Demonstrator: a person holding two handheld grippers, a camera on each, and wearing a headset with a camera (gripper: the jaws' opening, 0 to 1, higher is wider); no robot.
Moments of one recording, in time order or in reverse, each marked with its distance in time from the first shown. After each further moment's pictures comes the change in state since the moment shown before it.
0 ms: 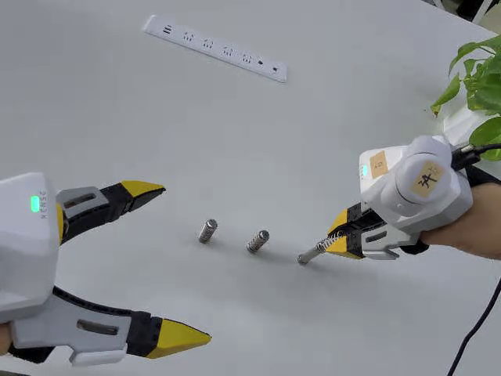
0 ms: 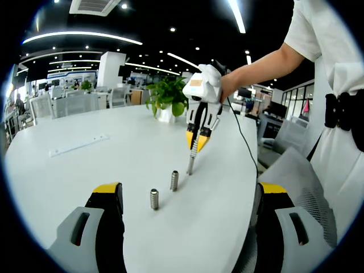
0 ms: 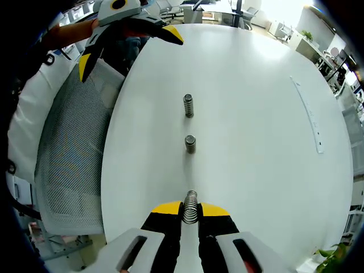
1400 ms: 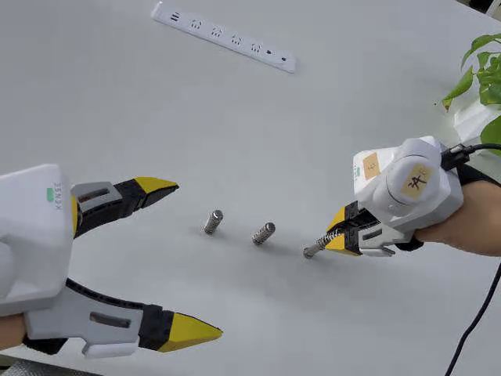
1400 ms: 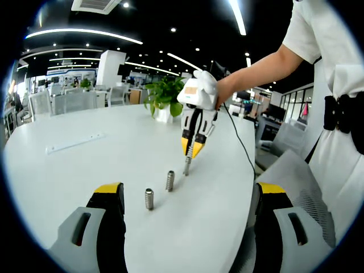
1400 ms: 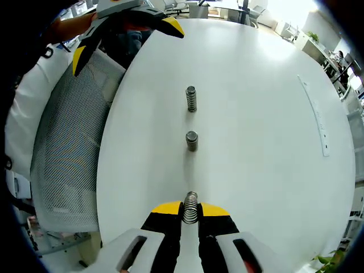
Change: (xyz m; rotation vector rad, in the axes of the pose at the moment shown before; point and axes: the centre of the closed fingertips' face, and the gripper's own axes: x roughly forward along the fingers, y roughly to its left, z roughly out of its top) left arm 0.004 -0.005 -0.002 -0.023 -0.006 -0.016; right arm 0.016 0.000 -0.001 -0.034 0.028 0.017
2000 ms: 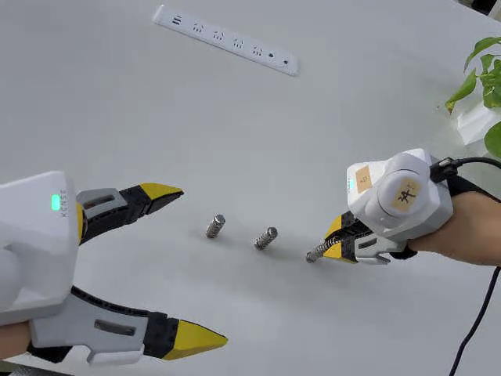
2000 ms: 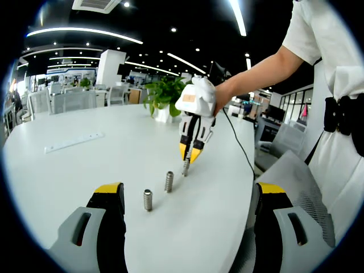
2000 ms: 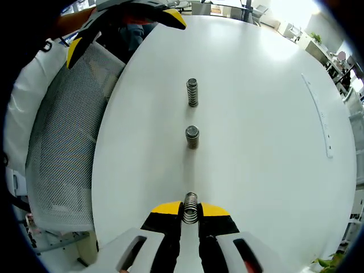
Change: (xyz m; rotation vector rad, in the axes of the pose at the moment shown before) left arm 0.004 0.000 0.002 -0.008 -0.002 -0.004; right arm 0.016 -0.002 -0.004 -0.017 0.012 0.003
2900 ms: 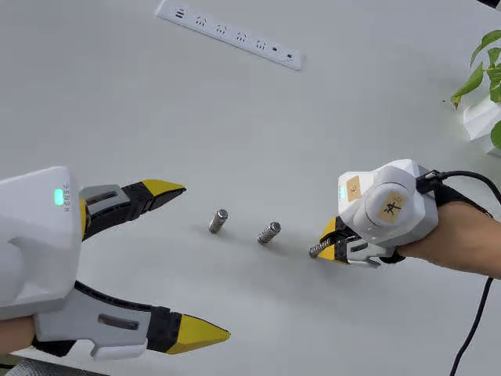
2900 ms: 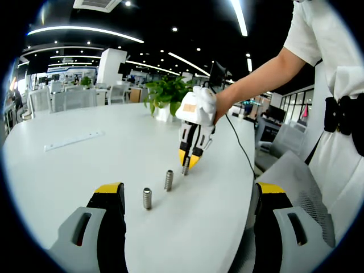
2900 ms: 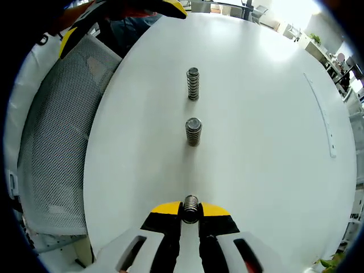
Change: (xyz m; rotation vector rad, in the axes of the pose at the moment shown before) left arm 0.000 0.001 -0.004 -0.009 0.003 0.002; right arm 0.021 -0.001 -0.003 -0.002 -0.001 -0.022
